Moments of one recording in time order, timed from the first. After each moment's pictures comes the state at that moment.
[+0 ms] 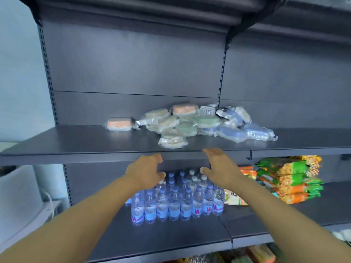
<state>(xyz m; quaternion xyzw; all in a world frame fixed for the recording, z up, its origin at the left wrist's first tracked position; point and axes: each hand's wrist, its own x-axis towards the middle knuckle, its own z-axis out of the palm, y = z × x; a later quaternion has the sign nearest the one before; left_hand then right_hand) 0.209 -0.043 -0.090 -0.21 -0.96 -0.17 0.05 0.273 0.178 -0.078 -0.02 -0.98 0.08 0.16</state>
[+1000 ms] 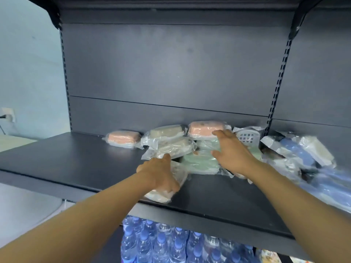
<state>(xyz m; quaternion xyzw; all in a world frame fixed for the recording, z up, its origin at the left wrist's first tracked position) 0.036 0.103 -0.041 0.01 -0.99 -0.11 0.00 -0.010 0.305 -0.009 0.15 -0.96 0.10 0.20</state>
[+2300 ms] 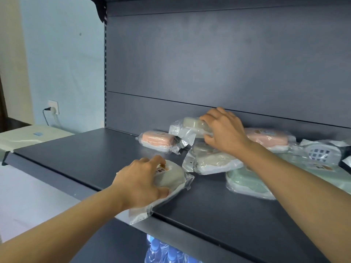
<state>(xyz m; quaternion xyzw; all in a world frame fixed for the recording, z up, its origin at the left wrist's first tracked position) 0.030 -0.030 -0.073 0.00 -0.98 -0.15 0.16 -0.113 0.162 0.012 0.33 -0.85 -0.08 0.41</state>
